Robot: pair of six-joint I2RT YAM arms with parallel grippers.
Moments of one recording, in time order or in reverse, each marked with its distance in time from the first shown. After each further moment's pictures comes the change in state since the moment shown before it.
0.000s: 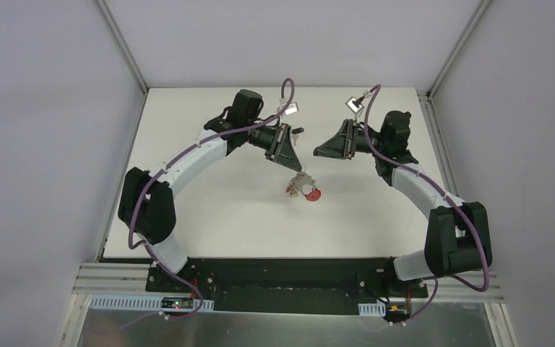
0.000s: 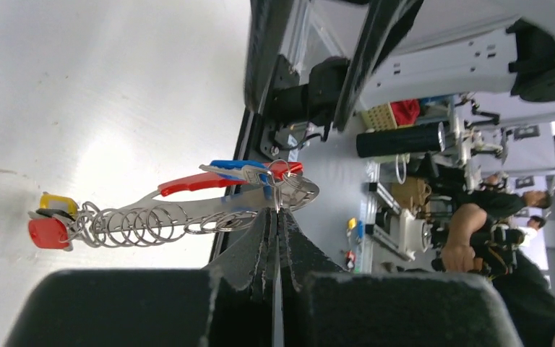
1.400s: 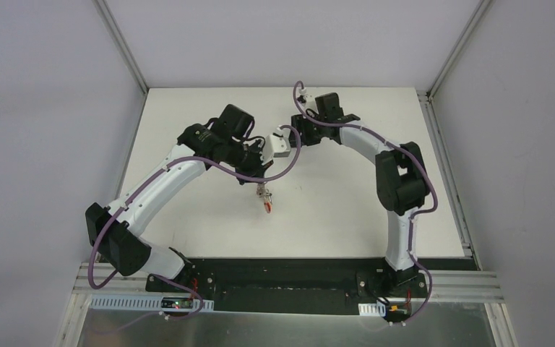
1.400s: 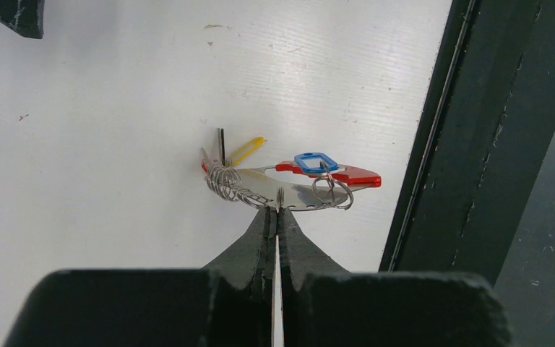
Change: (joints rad) left arm -0.098 -0.271 0.032 -0.693 -0.635 1.043; right arm 0.215 0.597 0.657 -0.812 0.748 -0.694
